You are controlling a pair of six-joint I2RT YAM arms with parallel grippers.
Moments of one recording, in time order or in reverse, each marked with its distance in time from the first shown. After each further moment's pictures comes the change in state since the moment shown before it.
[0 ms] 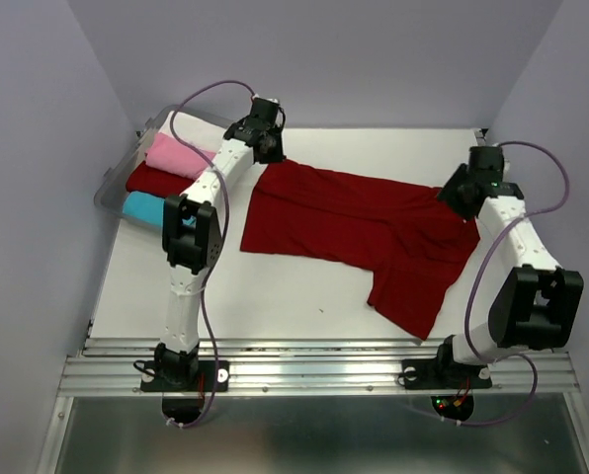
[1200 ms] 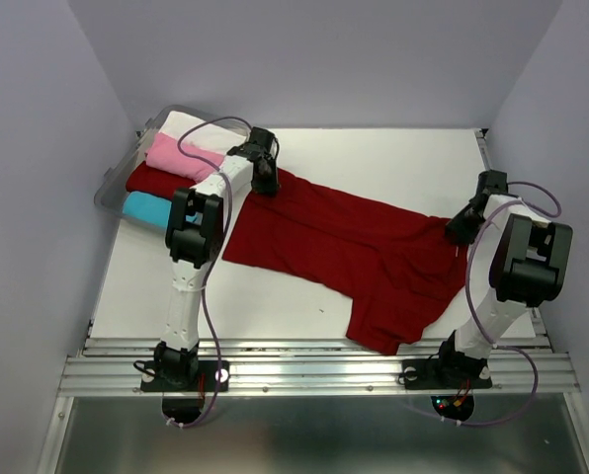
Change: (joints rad) left arm 0.032 0.045 -0.216 0.085 0.087 -0.001; right arm -0.120 0.264 -0.091 0.032 -0.093 0.047
